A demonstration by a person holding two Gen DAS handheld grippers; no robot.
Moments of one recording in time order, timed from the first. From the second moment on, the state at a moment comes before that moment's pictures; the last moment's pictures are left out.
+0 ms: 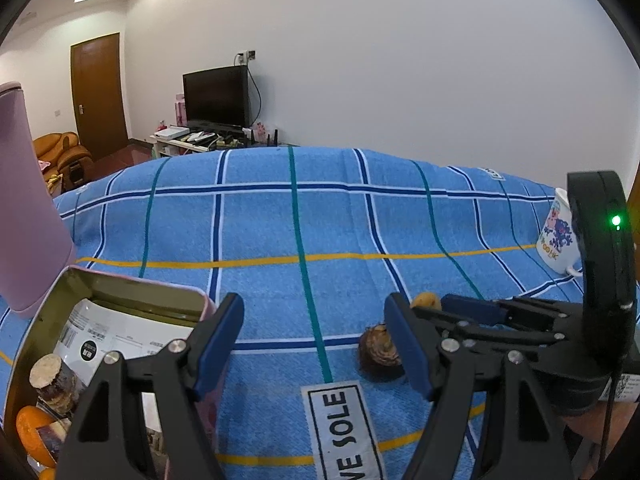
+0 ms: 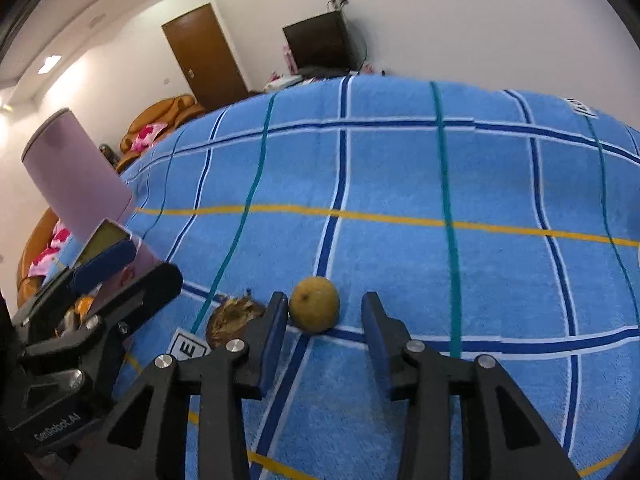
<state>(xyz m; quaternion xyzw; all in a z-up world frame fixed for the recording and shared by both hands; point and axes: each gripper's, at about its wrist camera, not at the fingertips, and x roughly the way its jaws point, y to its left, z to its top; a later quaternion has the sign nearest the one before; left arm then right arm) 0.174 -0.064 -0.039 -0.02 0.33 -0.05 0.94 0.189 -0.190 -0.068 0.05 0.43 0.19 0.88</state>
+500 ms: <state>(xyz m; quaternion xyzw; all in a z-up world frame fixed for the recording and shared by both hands) 0.175 -0.077 -0.047 0.00 0.35 -0.09 0.93 0.150 -0.206 -0.053 -0.01 0.40 0.15 0.90</state>
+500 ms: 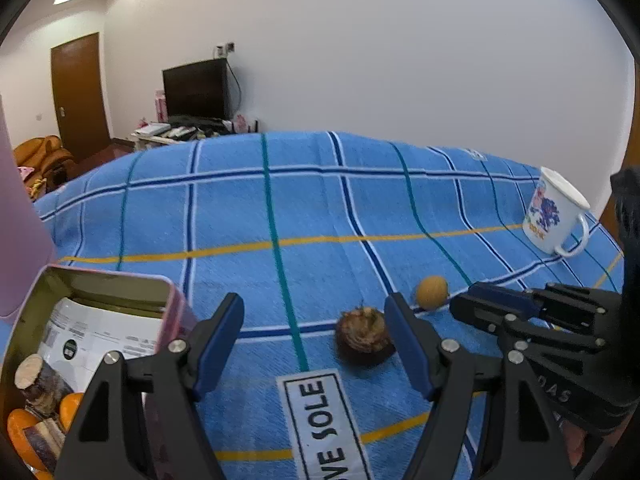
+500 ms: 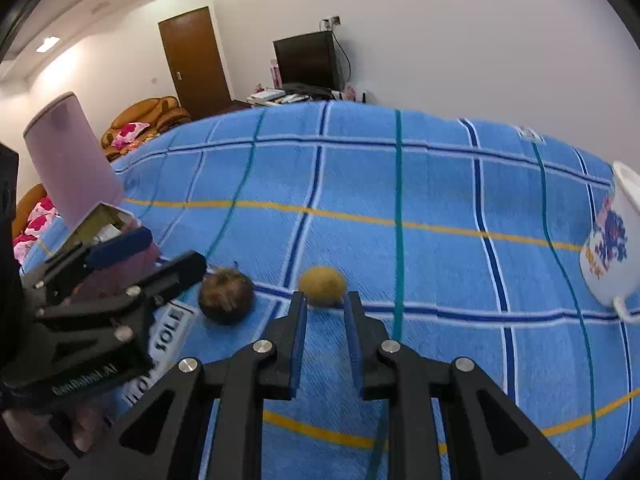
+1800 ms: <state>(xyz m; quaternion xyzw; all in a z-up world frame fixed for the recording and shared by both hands) 0.189 -0.081 -0.054 0.00 0.38 -0.08 0.92 0.182 -0.190 -0.068 0.00 0.43 0.16 0.89</state>
